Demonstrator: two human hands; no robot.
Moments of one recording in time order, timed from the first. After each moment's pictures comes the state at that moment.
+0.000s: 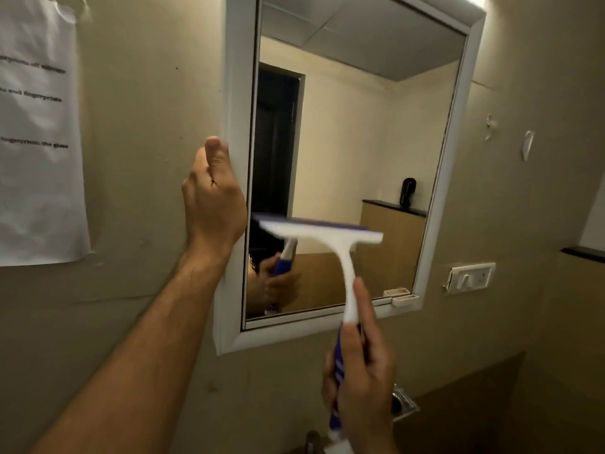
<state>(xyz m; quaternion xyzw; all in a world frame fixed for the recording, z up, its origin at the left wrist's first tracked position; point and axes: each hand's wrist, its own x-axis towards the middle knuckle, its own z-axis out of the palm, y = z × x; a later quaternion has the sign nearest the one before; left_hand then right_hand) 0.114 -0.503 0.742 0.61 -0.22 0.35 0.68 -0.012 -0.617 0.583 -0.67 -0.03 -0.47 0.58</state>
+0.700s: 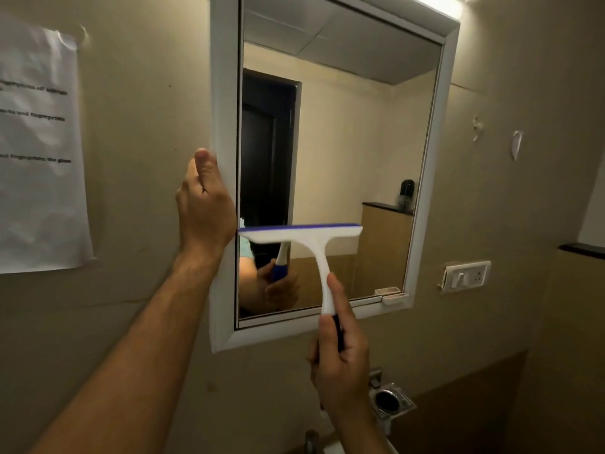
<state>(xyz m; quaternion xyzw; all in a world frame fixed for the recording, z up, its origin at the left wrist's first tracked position) 0.117 -0.505 0.741 0.62 -0.20 0.35 0.68 0.005 -0.629 0.574 -0.69 -0.07 -0.48 0.53</state>
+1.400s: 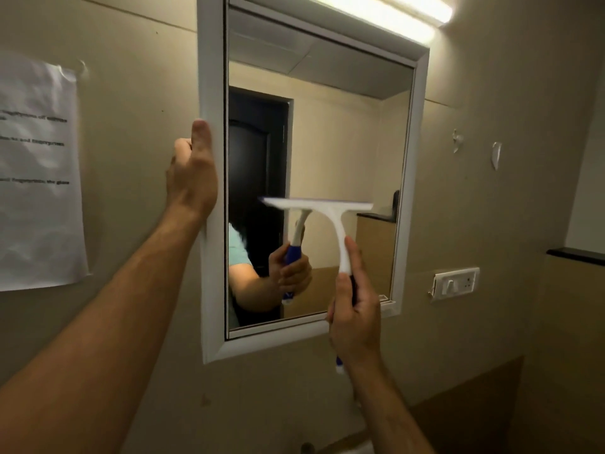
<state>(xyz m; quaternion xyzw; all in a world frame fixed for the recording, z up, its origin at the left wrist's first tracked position) 0.113 -0.498 0.799 0.66 -0.21 0.32 0.65 0.007 -0.670 0.628 -0.69 -0.06 -0.52 0.49</state>
